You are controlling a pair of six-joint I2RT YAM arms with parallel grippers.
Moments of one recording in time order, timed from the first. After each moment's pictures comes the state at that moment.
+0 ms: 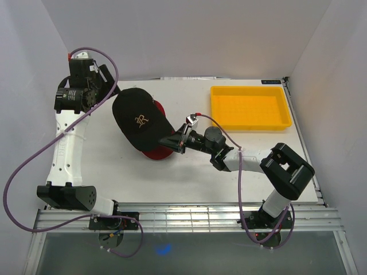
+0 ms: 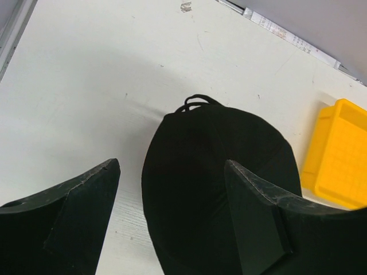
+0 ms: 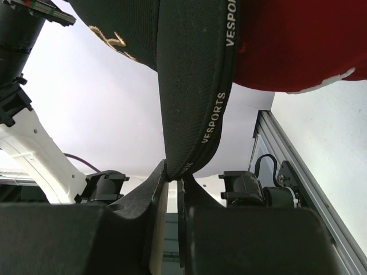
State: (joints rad) left arm -0.06 1.44 1.83 -0.99 -0.16 -0.44; right arm 0.87 1.63 0.77 0.97 -0.43 1.56
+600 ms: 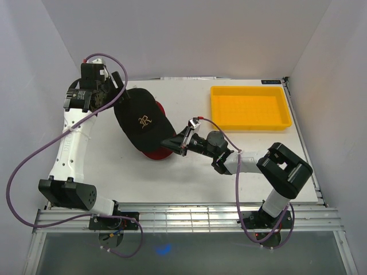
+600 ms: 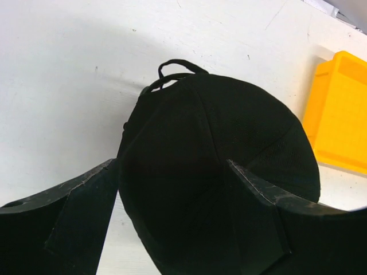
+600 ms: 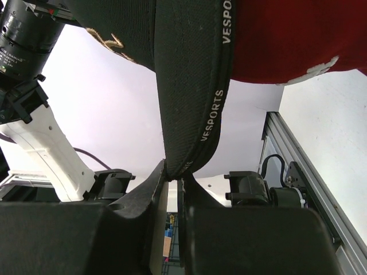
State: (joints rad) left arm -0.11 1.45 1.73 -0.96 -0.05 -0.43; right arm 0.87 1.67 0.71 1.09 -0.41 1.62
